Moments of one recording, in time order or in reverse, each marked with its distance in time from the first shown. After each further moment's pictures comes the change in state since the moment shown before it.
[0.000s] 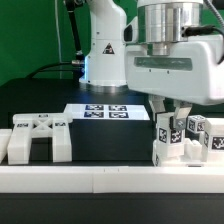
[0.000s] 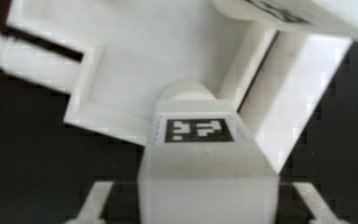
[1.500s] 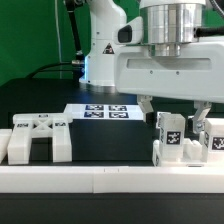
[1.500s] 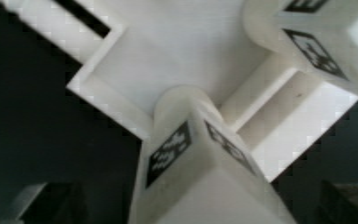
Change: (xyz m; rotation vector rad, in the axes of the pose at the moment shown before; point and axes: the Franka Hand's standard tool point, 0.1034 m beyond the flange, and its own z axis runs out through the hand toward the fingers) arm -0.002 -0.001 0.001 0.000 0.000 -0.564
